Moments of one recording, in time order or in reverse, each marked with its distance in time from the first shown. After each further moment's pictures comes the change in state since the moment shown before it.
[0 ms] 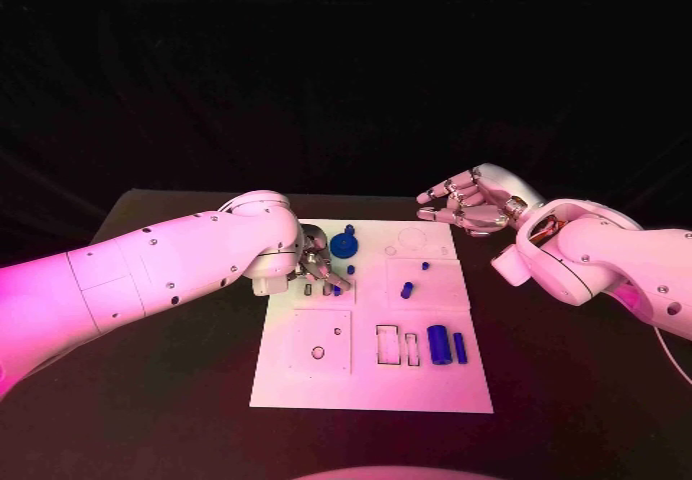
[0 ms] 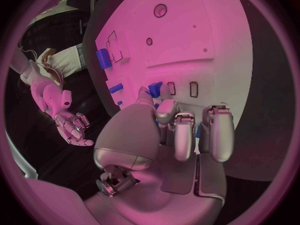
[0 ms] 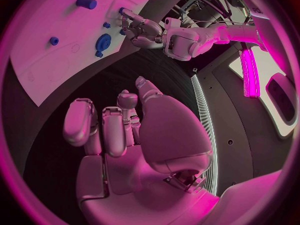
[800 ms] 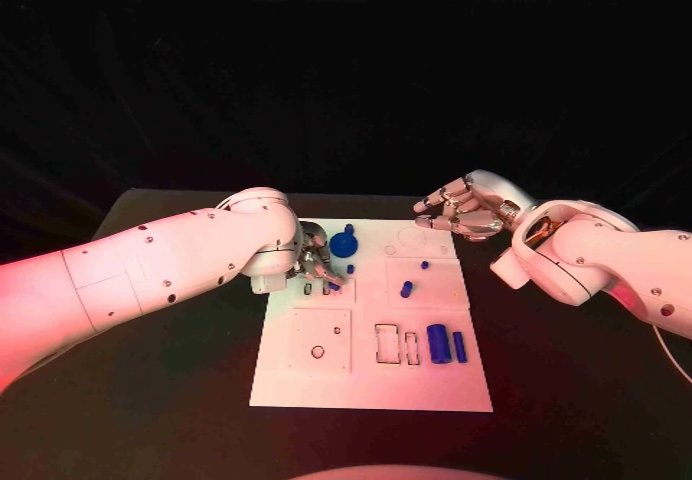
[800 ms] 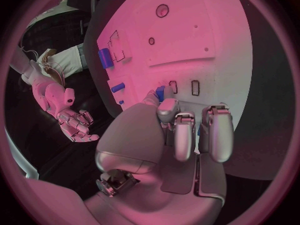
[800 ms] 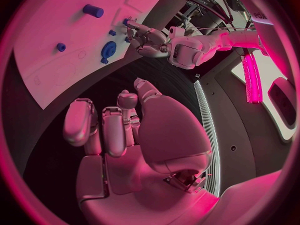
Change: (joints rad) left arm 0.005 -0.007 0.003 0.010 0.002 0.003 0.003; left_hand 0.202 -0.057 0.293 0.070 0.047 -0.056 -0.002 -0.016 0.037 -0.020 -0.013 -0.038 -0.029 0.000 -0.007 0.000 0.000 0.000 0.004 -0.011 0.000 0.000; right arm -0.002 0.008 -0.003 -0.004 -0.055 0.041 -0.052; right_hand 0.009 0.009 -0.001 0.007 0.106 0.000 0.000 0.000 -0.003 0.000 0.000 0.000 -0.009 0.000 0.000 0.000 0.000 0.000 0.000 0.000 0.000 0.001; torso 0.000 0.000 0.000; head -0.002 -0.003
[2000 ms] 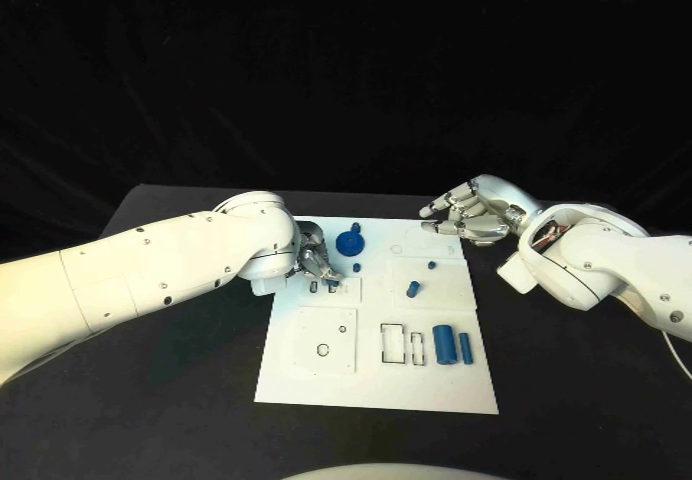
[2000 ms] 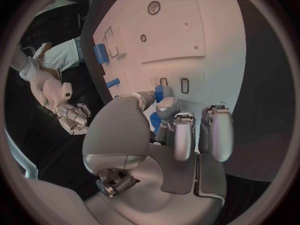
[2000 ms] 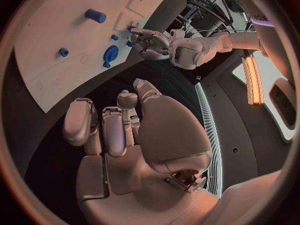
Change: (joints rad) left arm -0.010 -0.041 -0.009 0.029 -0.007 -0.080 -0.004; left_hand -0.229 -0.198 0.473 -0.068 0.016 -0.003 0.008 0.063 0.095 0.006 0.006 -0.020 -0.040 0.000 0.000 0.000 0.000 0.000 0.000 0.000 -0.010 0.000; right arm -0.003 0.006 -0.003 -0.004 -0.014 0.020 -0.015; right_hand 0.000 0.000 0.004 0.004 0.051 0.000 0.000 0.000 -0.002 0.000 0.000 0.000 -0.005 0.000 0.000 0.000 0.000 0.000 0.000 0.000 -0.004 -0.004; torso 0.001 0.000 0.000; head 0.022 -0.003
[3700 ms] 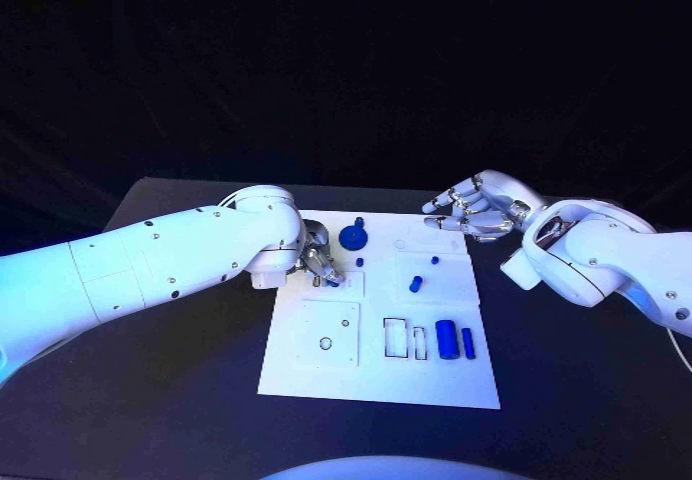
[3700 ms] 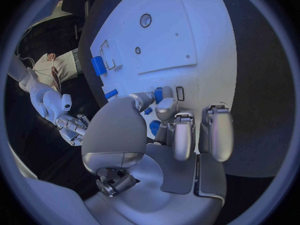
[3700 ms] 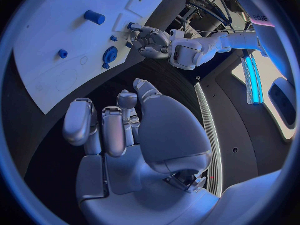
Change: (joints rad) left arm -0.001 0.009 -0.001 -0.006 -0.043 0.099 0.000; left_hand -0.085 0.004 0.057 -0.057 0.019 -0.001 -0.003 0.025 0.014 0.011 -0.011 0.015 0.009 -0.004 -0.003 0.000 0.000 0.000 0.000 0.000 0.000 0.001; right arm -0.001 0.003 0.000 -0.001 0.000 0.007 0.003; right_hand 0.000 0.000 0.000 0.000 0.000 0.000 0.000 0.000 0.000 0.000 0.000 0.000 0.000 0.000 0.000 0.000 0.000 0.000 0.000 0.000 0.000 0.000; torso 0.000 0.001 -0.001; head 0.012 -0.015
